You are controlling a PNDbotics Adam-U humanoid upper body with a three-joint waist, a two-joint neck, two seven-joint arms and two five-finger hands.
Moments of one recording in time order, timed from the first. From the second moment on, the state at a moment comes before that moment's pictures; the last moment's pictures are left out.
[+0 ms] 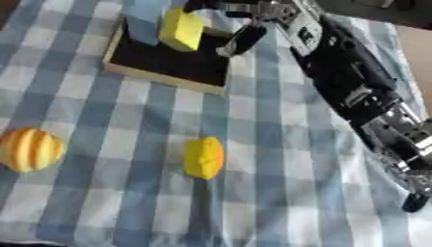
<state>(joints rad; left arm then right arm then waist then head) -0.50 0.50 -0.01 -1.98 0.27 -0.15 -0.04 -1.09 -0.48 0.19 -0.95 0.56 -0.58 0.59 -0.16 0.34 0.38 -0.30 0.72</state>
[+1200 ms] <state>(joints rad) -0.47 0.56 0.00 -1.98 0.21 -0.18 -0.01 -0.67 -0.91 -0.06 -1.91 -0.18 -0.22 0.12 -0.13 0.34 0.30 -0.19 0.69</state>
